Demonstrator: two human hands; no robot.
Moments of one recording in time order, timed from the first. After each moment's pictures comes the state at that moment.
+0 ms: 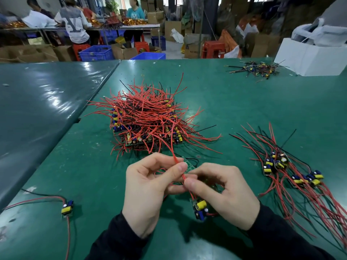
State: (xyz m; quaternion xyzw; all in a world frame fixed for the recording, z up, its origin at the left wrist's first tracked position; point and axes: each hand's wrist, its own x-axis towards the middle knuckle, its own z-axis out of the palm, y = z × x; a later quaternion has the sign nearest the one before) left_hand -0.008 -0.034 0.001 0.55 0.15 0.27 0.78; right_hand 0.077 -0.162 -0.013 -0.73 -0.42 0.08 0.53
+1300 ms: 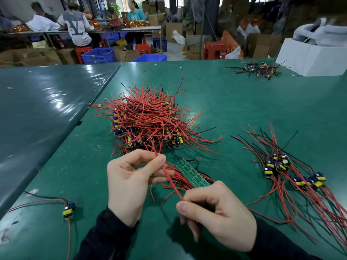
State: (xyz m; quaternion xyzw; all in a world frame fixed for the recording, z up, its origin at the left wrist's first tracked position) left_hand -0.006 -0.009 0.000 0.59 0.18 0.35 0.70; right_hand 0.058 -0.163 -0.006 -0.68 -0.45 0.26 0.52
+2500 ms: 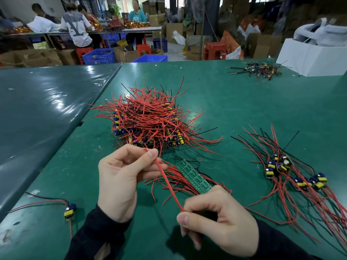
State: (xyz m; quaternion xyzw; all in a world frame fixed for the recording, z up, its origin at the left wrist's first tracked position) left_hand -0.011 0.005 0.008 0.56 0.17 0.34 0.74; right_hand 0.058 -0.165 -0.004 -0.64 -0.50 0.28 0.52
